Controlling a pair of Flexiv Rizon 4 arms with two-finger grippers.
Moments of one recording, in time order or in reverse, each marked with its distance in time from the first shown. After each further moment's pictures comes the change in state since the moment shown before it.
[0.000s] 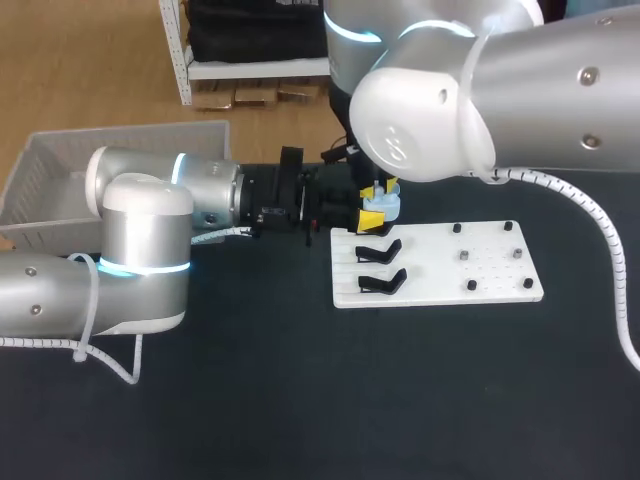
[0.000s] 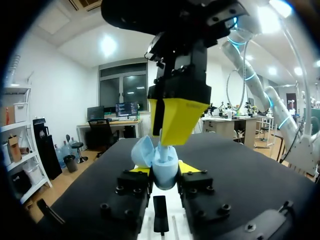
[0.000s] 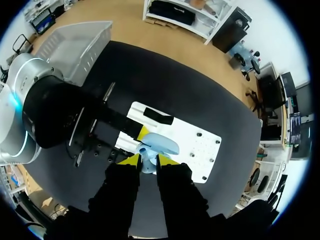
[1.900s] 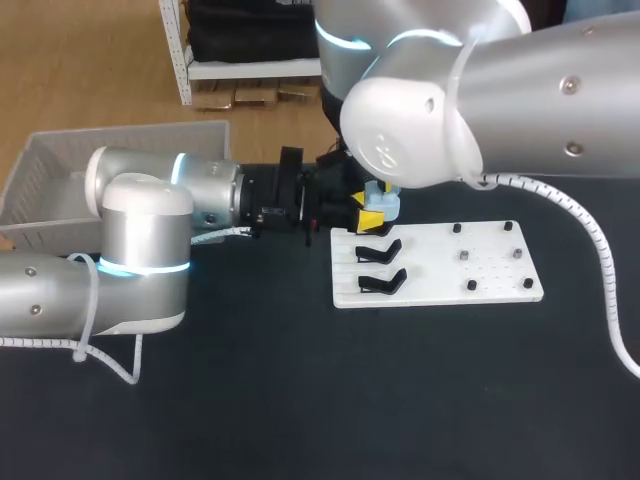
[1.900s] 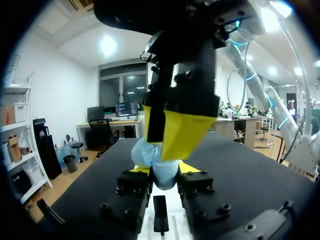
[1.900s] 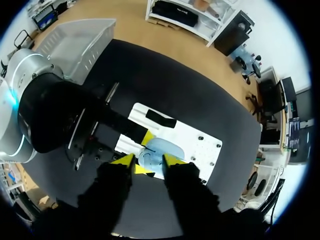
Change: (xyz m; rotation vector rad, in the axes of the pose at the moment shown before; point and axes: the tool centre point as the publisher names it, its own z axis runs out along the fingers) left arm 0.000 0.000 0.000 0.000 0.000 0.000; right arm -0.005 0.005 0.006 0.009 -0.002 -0.031
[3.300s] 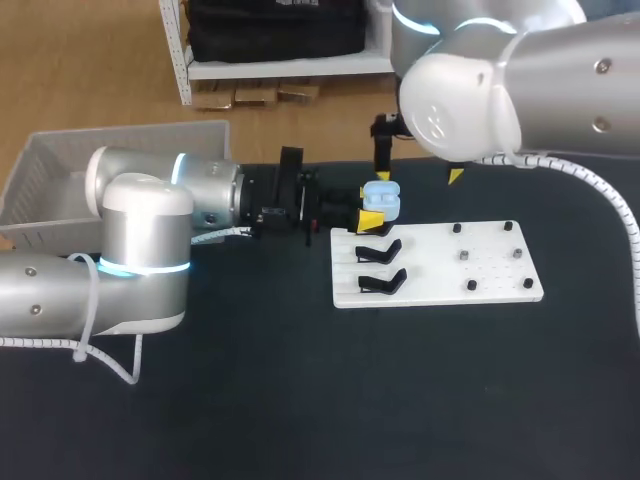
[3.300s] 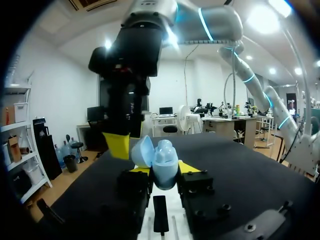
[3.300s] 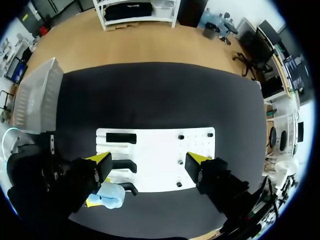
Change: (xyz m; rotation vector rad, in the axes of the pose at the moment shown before) left arm 0.000 0.000 0.000 0.000 0.000 0.000; right arm -0.016 -0.077 0.032 -0.038 0.015 0.411
